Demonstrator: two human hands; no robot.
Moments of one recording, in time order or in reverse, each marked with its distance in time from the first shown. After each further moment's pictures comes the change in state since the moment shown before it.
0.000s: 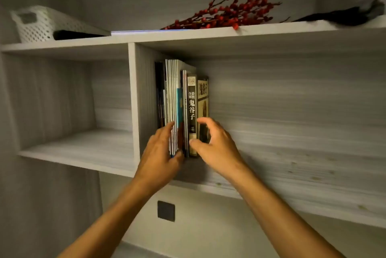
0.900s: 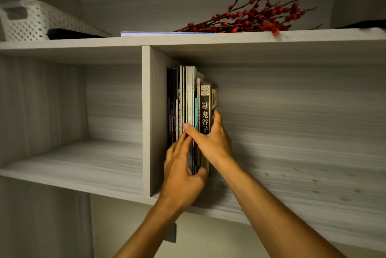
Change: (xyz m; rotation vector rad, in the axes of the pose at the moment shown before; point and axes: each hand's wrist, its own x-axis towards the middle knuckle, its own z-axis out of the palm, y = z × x) left_hand 0.027 -0.024 0.018 -0.217 0.002 -0.029; right_hand 0.094 0.007 0.067 0.098 0.224 0.172
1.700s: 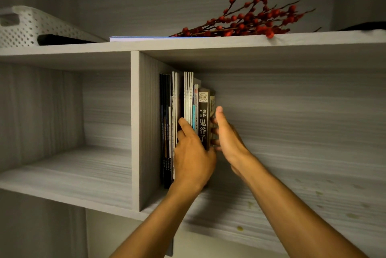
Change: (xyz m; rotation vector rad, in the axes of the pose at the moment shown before) left_hand 0.058 0.033 0.037 0.261 0.124 -0.162; right_hand 0.034 0.006 -0.040 0.289 -0.183 0.142
